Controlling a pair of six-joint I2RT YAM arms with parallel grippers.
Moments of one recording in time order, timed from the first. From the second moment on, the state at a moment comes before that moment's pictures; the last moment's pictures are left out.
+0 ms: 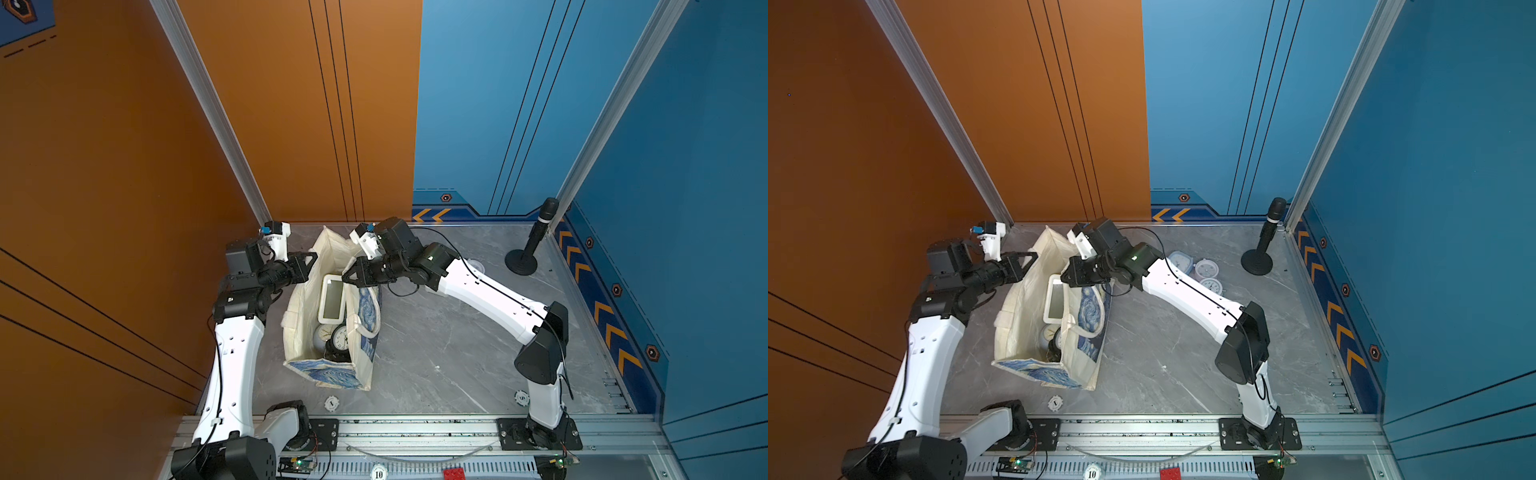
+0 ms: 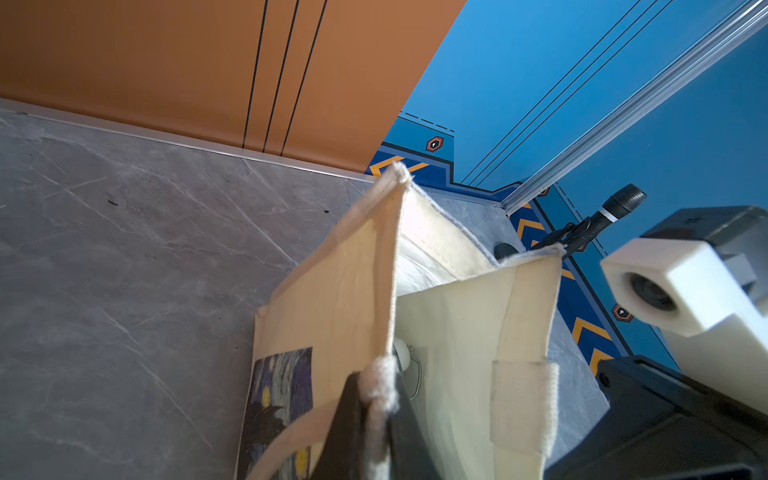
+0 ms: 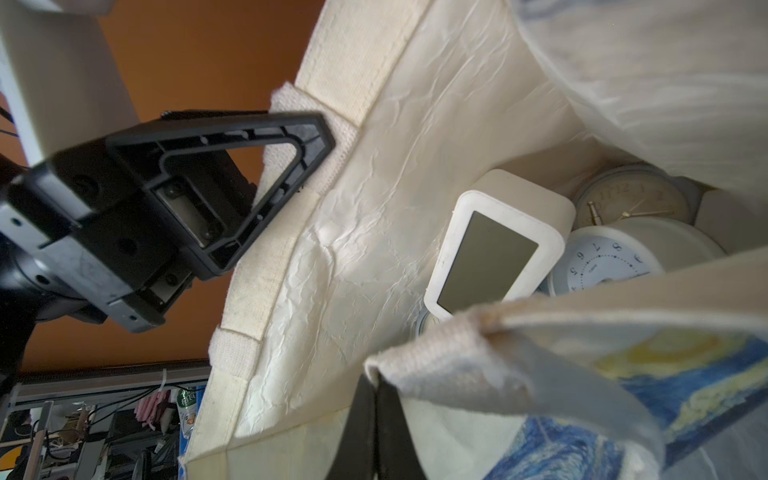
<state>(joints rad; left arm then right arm) 0.18 1.09 1.13 -0.53 0.62 -0.24 0.91 1.96 2.02 -0.62 -0.45 0.66</state>
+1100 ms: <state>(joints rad) 0.21 1.15 1.05 -0.36 0.64 -0.17 0.58 1.66 1.76 -0.69 -0.24 0.44</state>
